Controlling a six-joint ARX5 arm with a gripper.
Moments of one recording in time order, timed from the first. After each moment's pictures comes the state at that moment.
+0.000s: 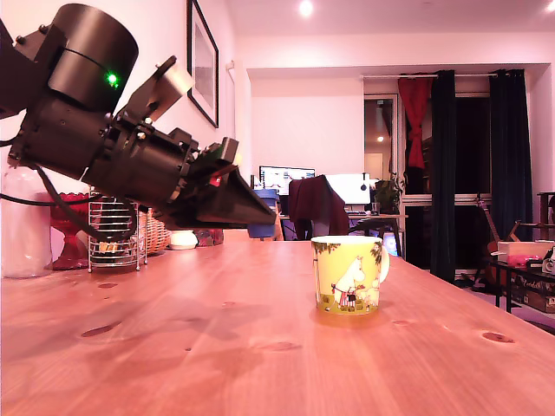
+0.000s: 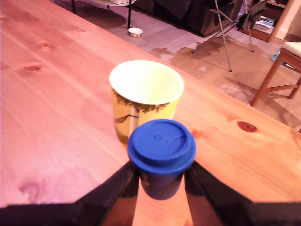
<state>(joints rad) -0.59 1.65 0.66 0.60 0.38 -0.05</state>
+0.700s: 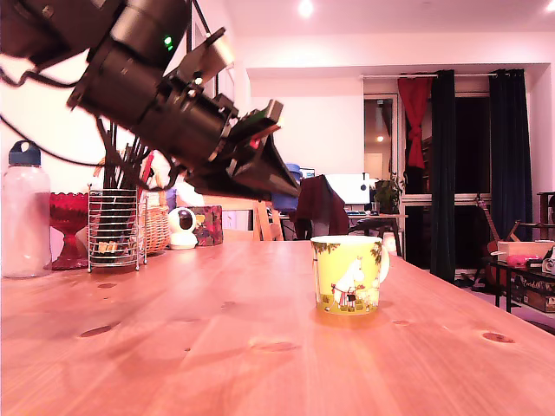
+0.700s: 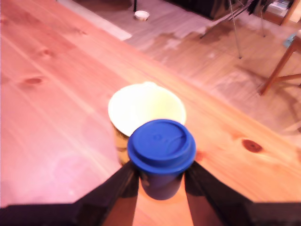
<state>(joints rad) -0.63 1.65 0.93 0.24 0.28 -0.03</state>
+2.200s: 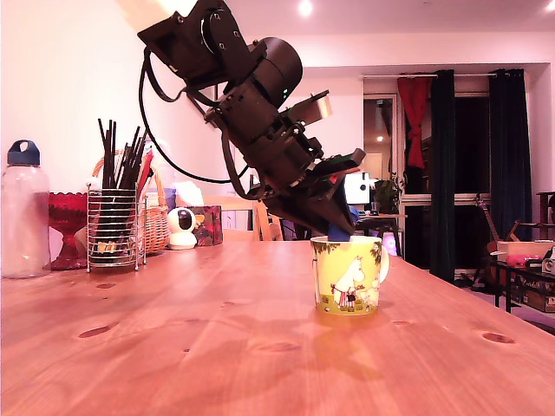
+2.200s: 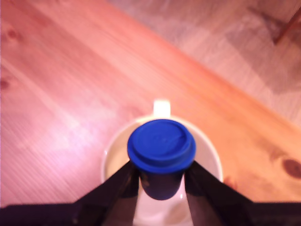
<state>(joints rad) -0.68 2.09 1.58 -0.26 0.23 0.04</state>
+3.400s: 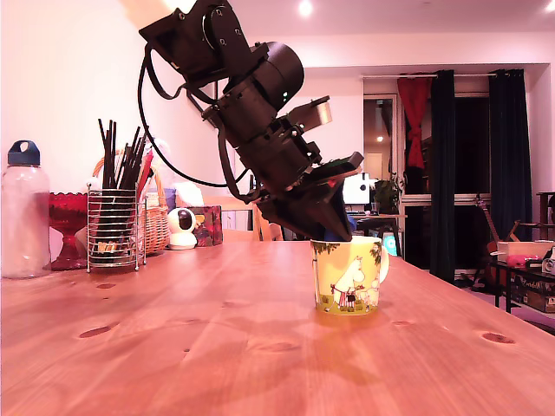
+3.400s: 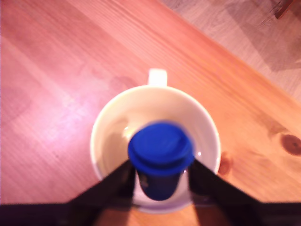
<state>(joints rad) -0.68 2.09 1.59 -0.34 0.24 0.04</state>
